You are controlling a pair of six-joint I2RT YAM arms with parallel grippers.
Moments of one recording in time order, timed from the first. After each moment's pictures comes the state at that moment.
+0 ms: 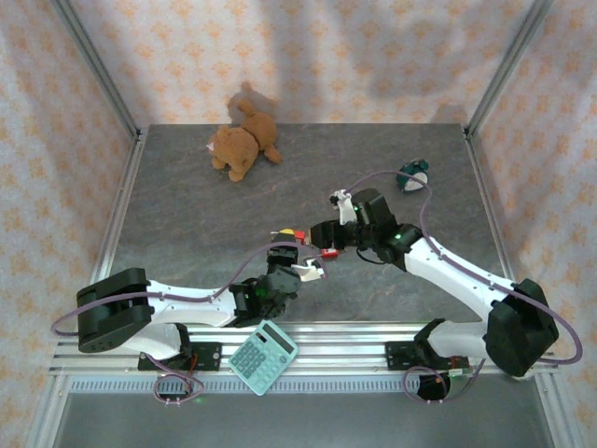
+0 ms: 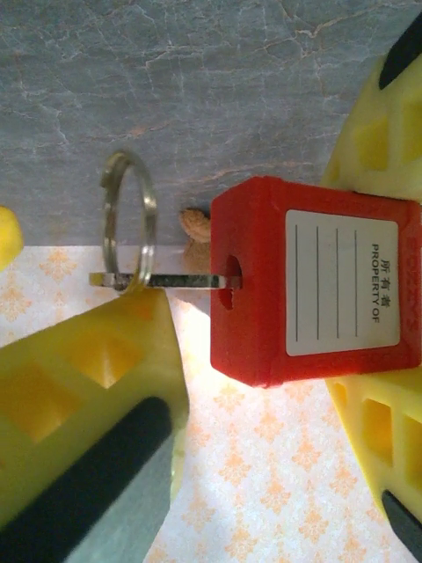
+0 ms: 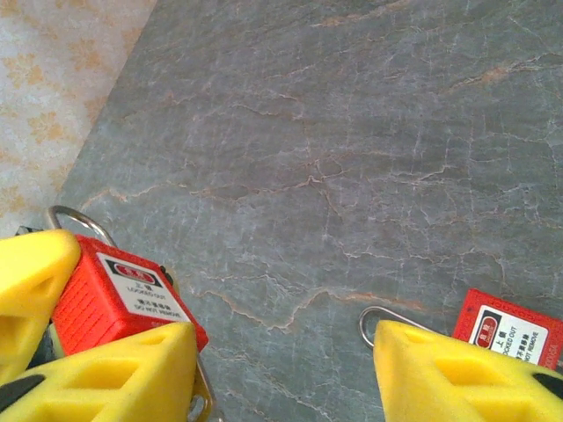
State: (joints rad) left arm -1.17 1.40 0.56 0.50 -1.05 1.26; right arm 0.63 1.26 0.84 -0.25 -0.36 0.44
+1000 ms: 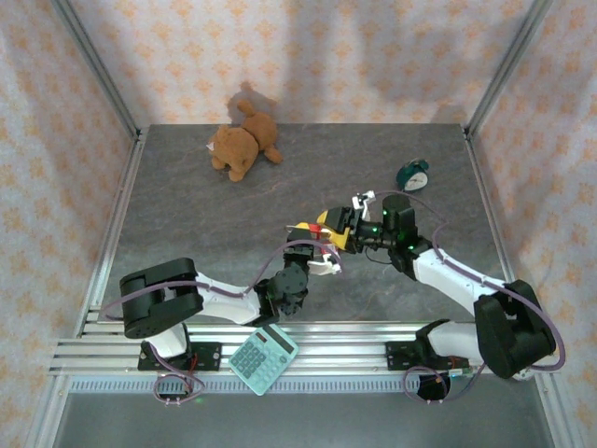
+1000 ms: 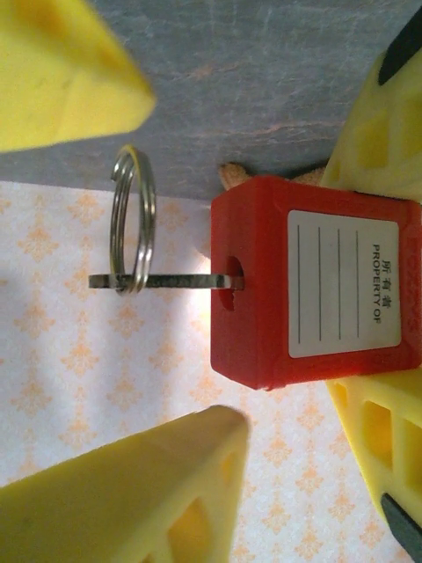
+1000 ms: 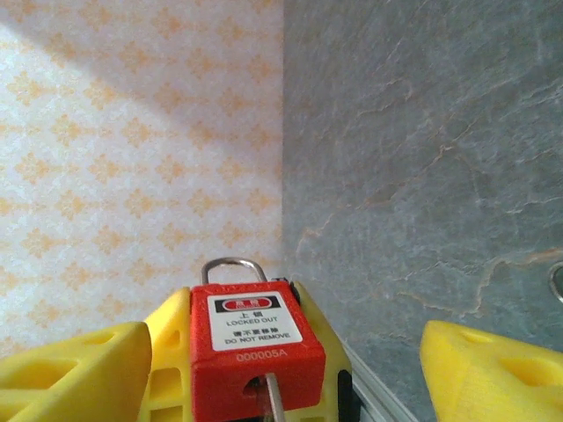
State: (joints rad) left arm -1.17 1.66 0.62 1.01 -1.07 1.47; right arm 0.42 1.25 0.57 0.31 -0.81 1.17
